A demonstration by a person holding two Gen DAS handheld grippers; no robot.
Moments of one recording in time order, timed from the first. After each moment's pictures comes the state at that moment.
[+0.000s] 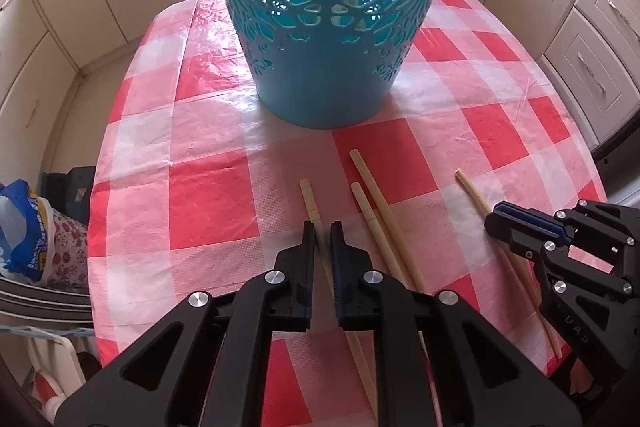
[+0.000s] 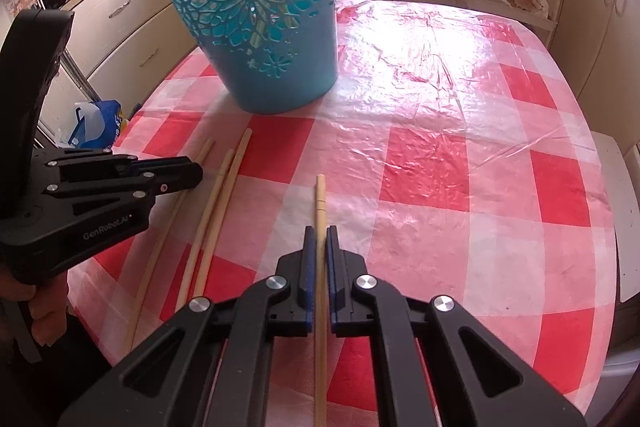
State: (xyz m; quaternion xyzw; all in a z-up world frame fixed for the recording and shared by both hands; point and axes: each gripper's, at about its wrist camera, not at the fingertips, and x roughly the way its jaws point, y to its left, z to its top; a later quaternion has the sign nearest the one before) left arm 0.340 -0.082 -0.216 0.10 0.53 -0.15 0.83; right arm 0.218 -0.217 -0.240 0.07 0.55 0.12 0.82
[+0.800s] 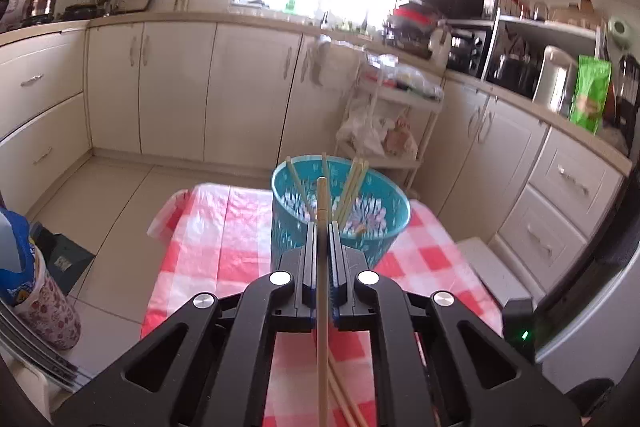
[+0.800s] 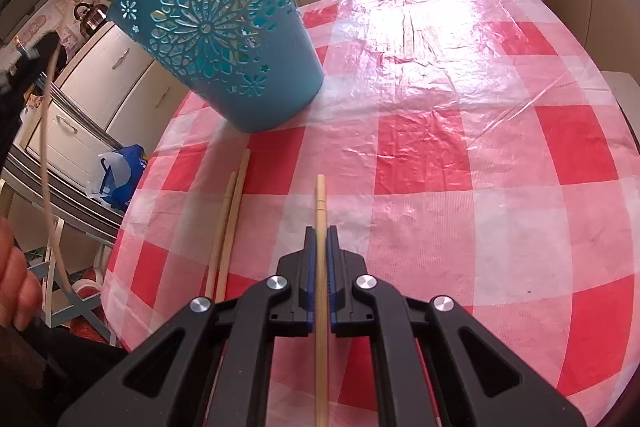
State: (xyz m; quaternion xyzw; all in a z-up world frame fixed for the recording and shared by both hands) left arm 0.302 -0.026 -0.069 -0.08 0.24 -0.16 0.95; right arm 0.219 -0.250 -0.250 0.21 0.55 0.13 0.80
